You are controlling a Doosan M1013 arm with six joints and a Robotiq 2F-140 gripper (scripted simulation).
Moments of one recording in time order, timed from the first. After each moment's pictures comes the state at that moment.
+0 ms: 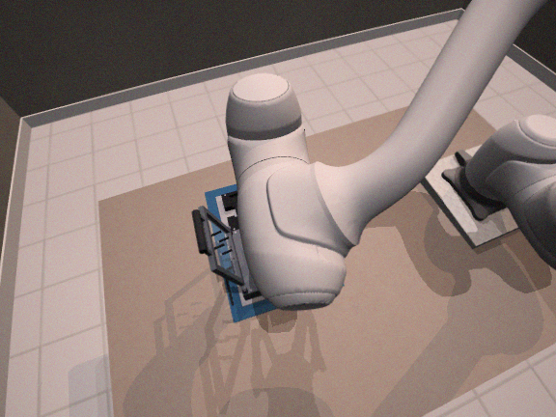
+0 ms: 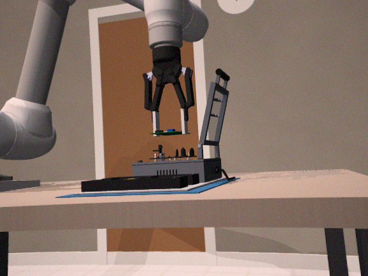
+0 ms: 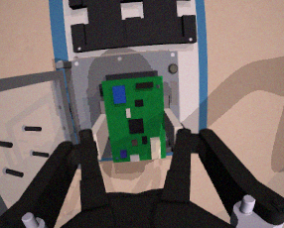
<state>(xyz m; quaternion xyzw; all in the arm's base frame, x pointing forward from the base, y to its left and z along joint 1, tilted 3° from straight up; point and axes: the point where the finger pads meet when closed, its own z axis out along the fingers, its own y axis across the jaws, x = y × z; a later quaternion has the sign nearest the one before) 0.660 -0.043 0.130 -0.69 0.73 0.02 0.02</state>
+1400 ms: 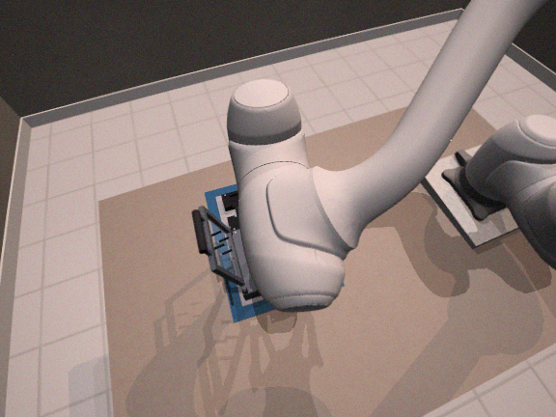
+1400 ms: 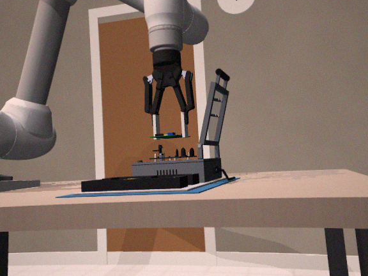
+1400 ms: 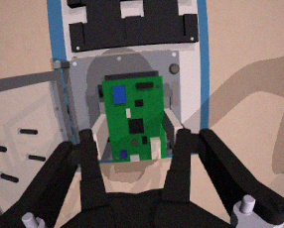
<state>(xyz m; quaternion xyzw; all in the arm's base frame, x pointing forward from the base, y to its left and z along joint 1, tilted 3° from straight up) 0.661 -0.043 0.121 -0.69 0.73 0.02 0.02</state>
